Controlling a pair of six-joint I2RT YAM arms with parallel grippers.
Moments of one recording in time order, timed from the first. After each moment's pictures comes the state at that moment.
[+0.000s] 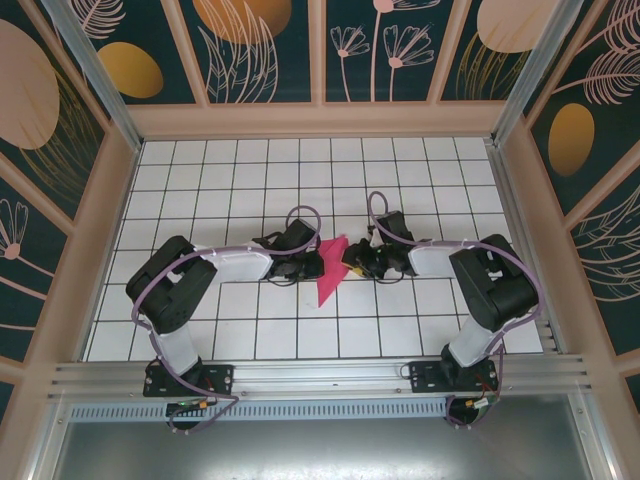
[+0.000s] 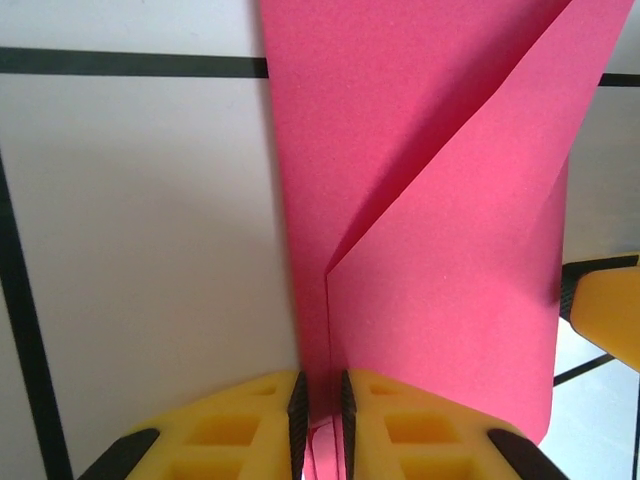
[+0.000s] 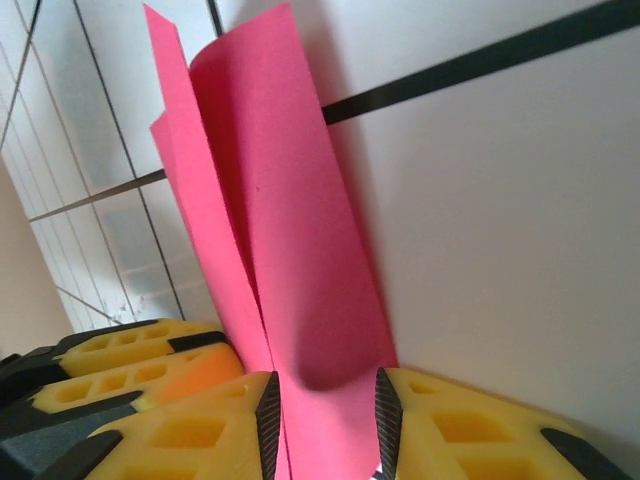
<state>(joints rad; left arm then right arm) -0.77 1.80 0.93 -0.15 0.16 -0.82 0.49 1.68 0.69 0.07 -0.55 0.94</state>
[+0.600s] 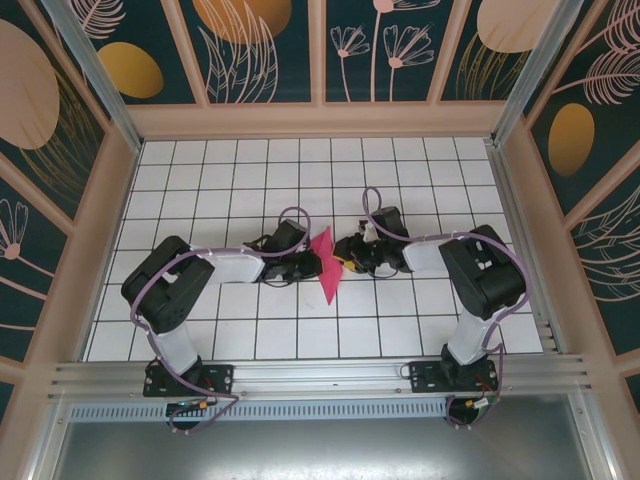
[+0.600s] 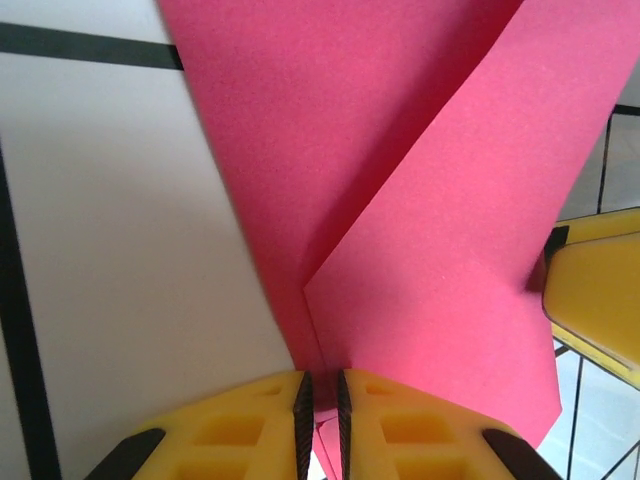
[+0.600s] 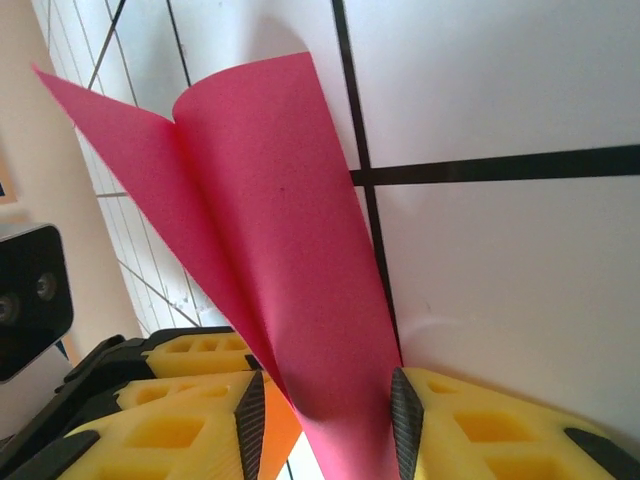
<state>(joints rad) -0.71 1.78 0.83 0.02 0.27 -0.89 0.49 1.77 0.73 0.22 -0.66 0.97</state>
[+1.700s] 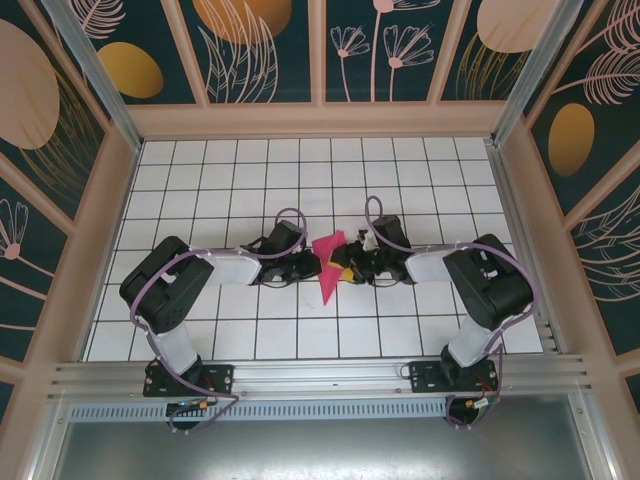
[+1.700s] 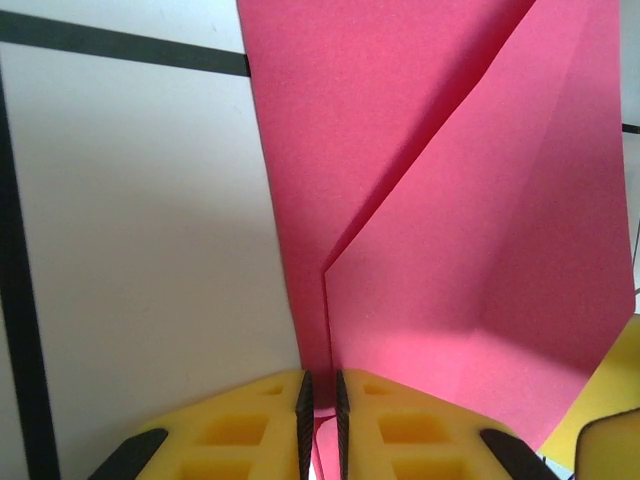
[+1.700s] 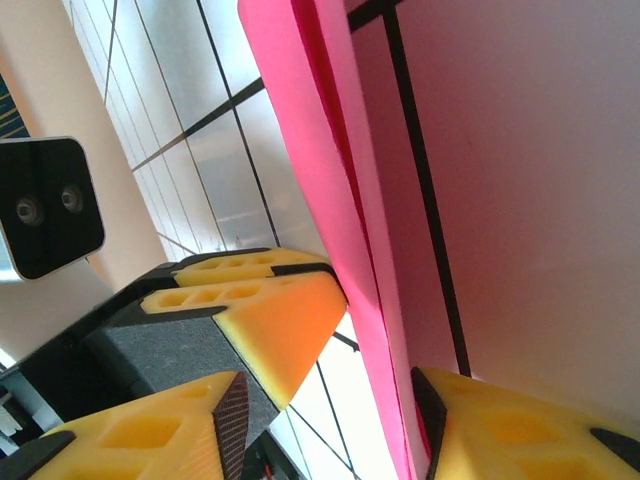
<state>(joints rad) -0.70 1.78 0.79 0.09 0.31 -0.92 0.53 1.69 0.63 0.30 -0.70 1.13</state>
